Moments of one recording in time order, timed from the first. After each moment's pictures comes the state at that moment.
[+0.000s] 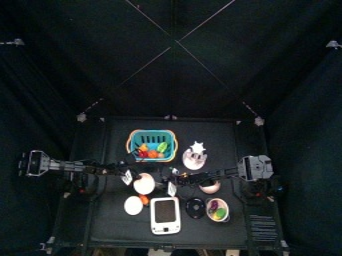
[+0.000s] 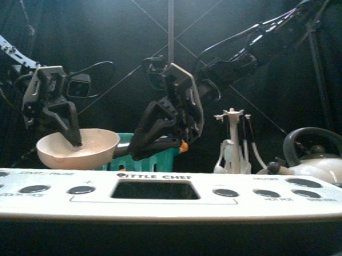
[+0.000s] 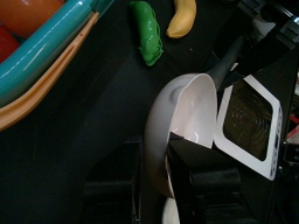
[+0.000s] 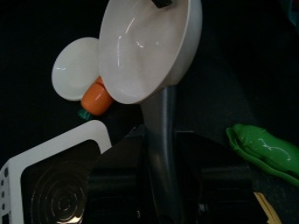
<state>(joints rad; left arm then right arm) 0.11 -0.45 1.13 -0.81 0.07 0.22 -0.02 0.24 0.46 -0.35 -0.08 0.71</state>
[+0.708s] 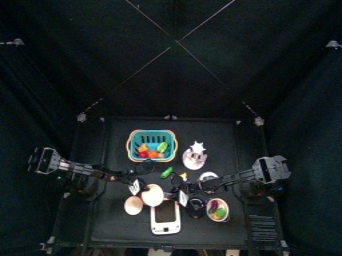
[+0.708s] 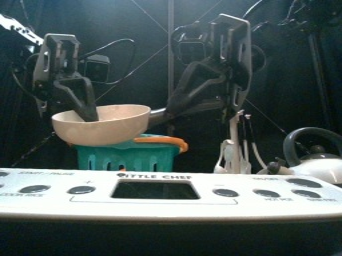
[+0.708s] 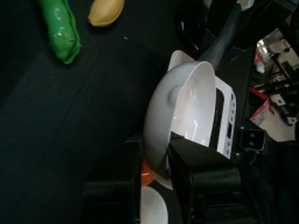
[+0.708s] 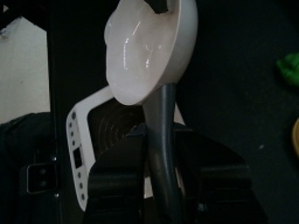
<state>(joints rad) -0.15 -0.17 0.88 -0.92 0.07 0.21 0.19 0.03 0.68 -0.14 -0.06 0.72</state>
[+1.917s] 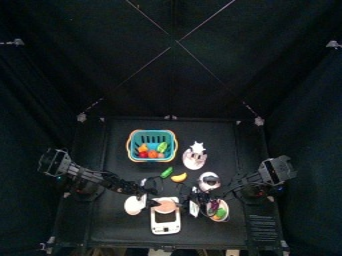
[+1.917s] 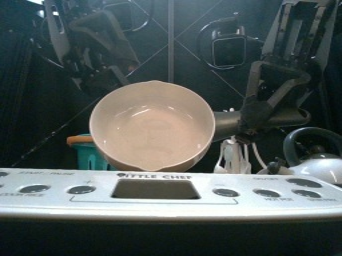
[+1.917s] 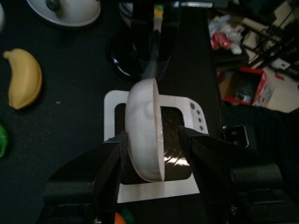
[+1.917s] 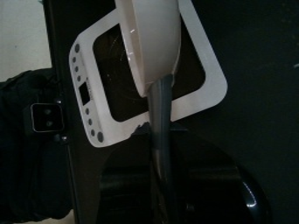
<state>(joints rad) -0.23 -0.26 0.87 -0.63 -0.17 0.21 0.28 -0.02 0.74 -0.08 0.03 0.71</state>
